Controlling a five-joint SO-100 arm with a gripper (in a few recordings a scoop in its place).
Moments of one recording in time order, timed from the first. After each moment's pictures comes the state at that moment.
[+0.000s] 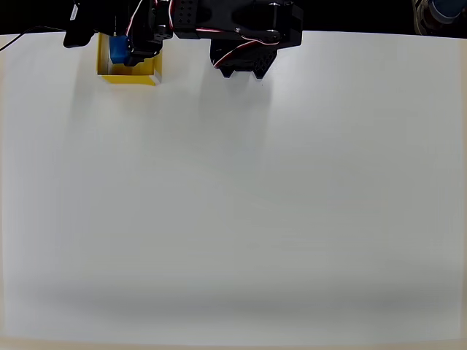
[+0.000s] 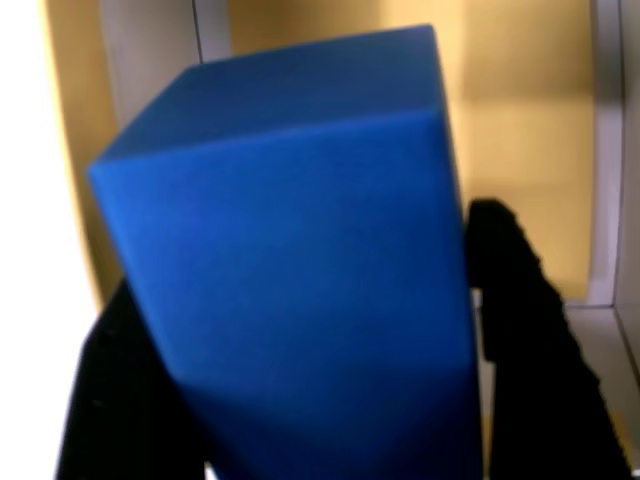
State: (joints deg) arm 90.9 137.5 144.6 51.0 -96.5
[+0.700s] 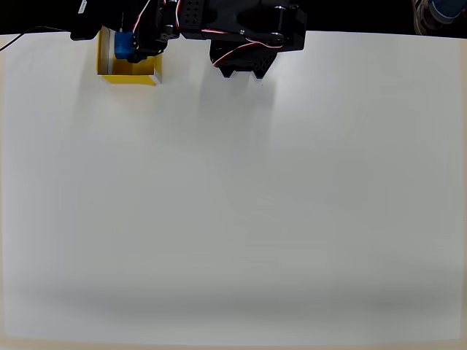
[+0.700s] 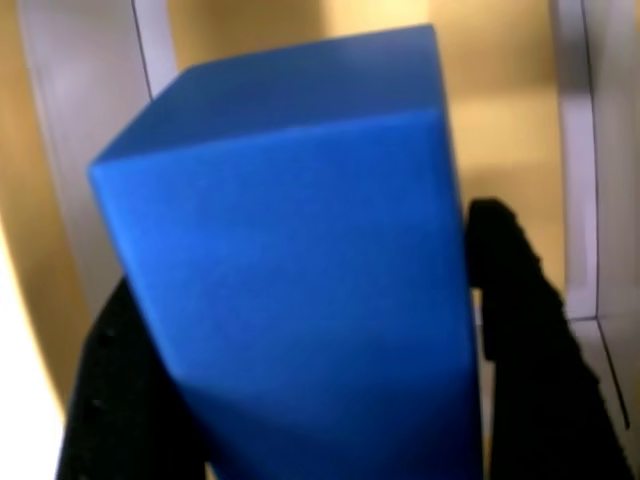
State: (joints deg) arm 93.8 139.7 150.8 44.9 -96.2
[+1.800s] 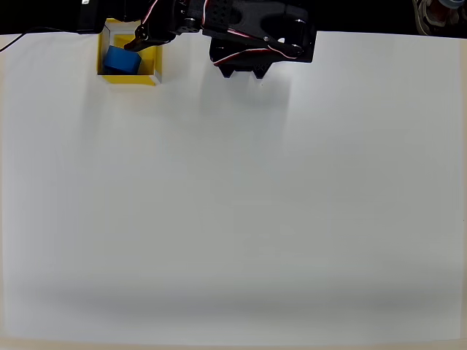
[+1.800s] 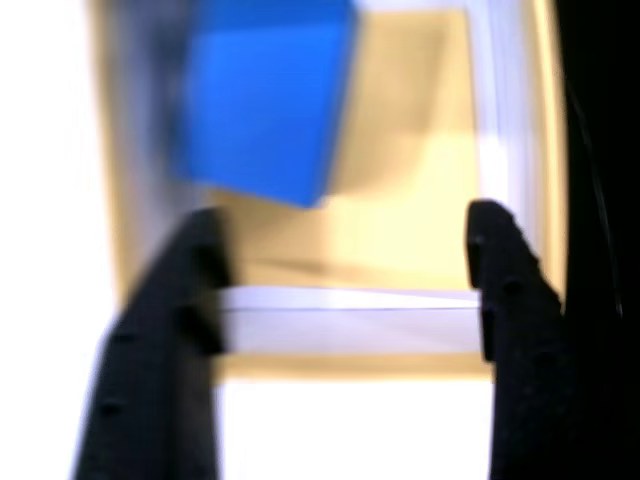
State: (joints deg) arm 92.7 162.5 142.9 61.8 -104.7
